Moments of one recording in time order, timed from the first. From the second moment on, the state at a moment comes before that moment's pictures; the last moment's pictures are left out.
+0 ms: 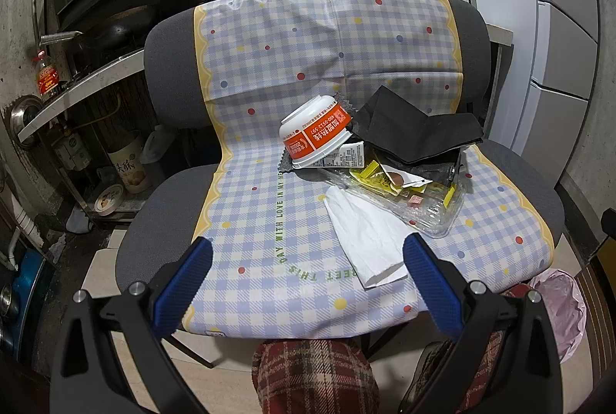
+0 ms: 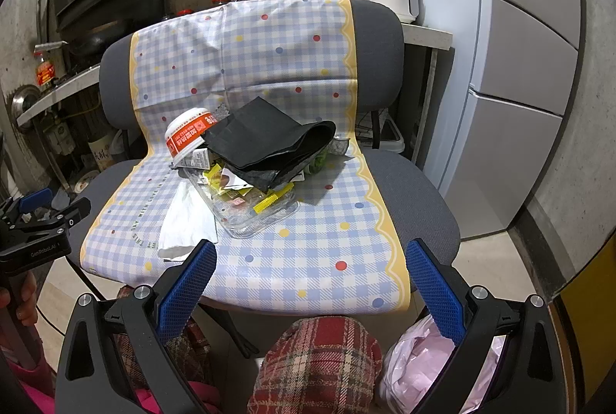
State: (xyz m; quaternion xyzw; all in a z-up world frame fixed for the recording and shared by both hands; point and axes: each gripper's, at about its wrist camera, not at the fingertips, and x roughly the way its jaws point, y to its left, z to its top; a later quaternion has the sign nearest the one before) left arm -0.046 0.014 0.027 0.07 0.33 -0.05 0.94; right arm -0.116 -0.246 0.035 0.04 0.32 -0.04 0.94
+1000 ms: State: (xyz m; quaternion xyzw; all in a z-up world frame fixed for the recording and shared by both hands) left arm 0.013 0.005 -0.012 0.09 0.36 -0.04 0.93; right arm -0.005 -0.250 0.016 0.06 0.33 0.03 0.94
